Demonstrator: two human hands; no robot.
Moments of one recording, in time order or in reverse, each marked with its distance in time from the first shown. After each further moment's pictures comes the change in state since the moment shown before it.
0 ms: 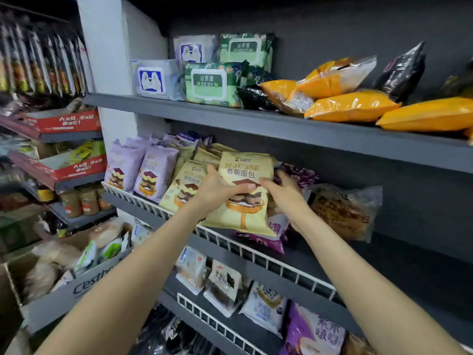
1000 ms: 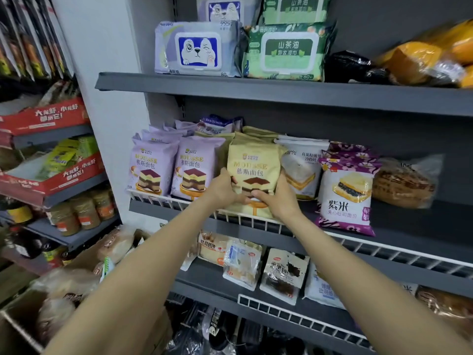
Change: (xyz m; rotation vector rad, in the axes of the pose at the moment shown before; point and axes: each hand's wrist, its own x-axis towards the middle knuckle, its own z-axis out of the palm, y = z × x) left_hand 0.090 -0.113 -0.149 0.445 -0.346 0.040; right_hand 0.030 0.005 0.210 -0.148 0.190 0.001
